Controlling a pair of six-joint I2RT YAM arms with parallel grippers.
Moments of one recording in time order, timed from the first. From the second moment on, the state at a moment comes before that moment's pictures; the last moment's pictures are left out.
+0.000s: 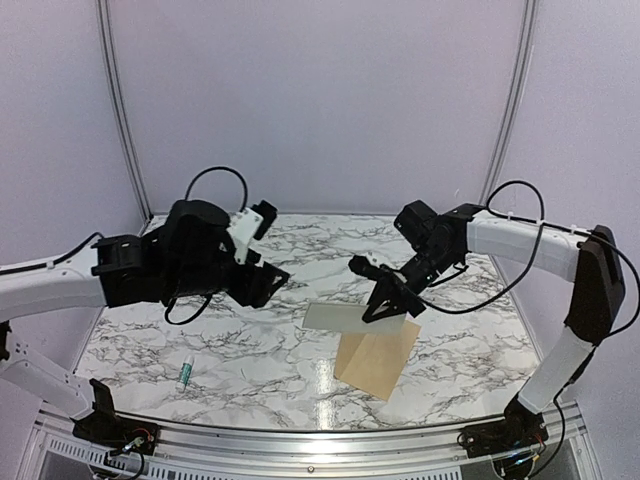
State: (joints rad) left arm -1.06 1.36 1.16 -0.43 -0.22 -0.16; right arm 0.62 1.67 1.30 -0.97 -0.83 -0.93
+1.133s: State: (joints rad) left arm -1.09 1.45 0.80 1.00 -0.09 -0.43; right arm 0.47 1.39 1.13 -0.16 -1.31 0.03
